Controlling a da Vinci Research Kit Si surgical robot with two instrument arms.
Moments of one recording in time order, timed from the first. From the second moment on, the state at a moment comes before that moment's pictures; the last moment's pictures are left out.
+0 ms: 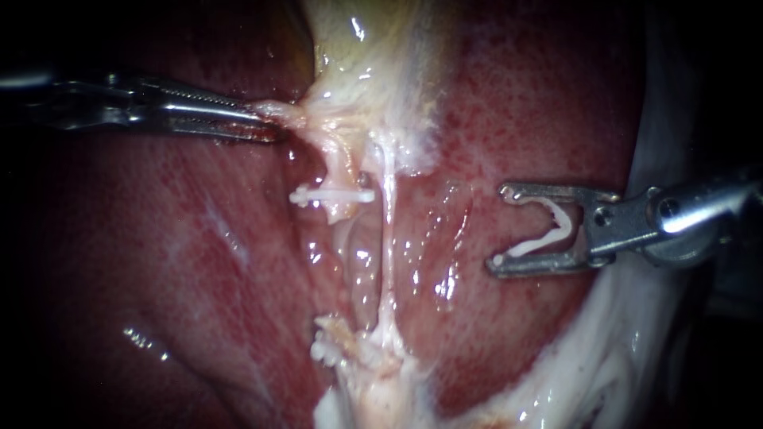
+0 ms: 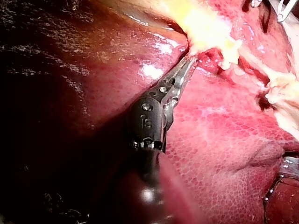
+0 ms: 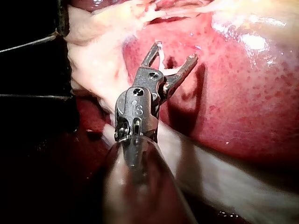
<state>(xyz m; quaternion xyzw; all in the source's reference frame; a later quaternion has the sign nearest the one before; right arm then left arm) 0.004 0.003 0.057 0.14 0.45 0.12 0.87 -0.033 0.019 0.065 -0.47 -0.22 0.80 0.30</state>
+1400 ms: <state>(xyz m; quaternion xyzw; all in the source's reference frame) 0.017 -0.002 0.060 0.26 0.50 0.15 0.81 -0.028 0.022 0.054 -0.49 -0.20 0.79 0.32</state>
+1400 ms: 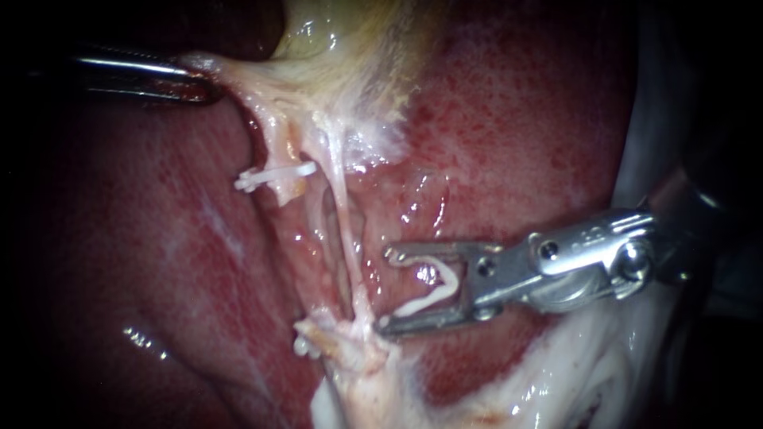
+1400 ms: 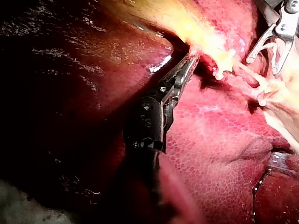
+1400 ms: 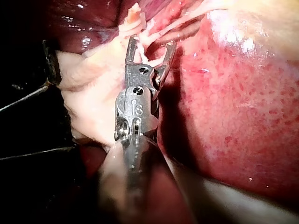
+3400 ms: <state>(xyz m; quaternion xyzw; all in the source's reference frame) 0.019 -0.001 0.060 0.48 0.52 0.23 0.66 -0.028 0.022 0.055 -0.49 -0.19 0.79 0.32</state>
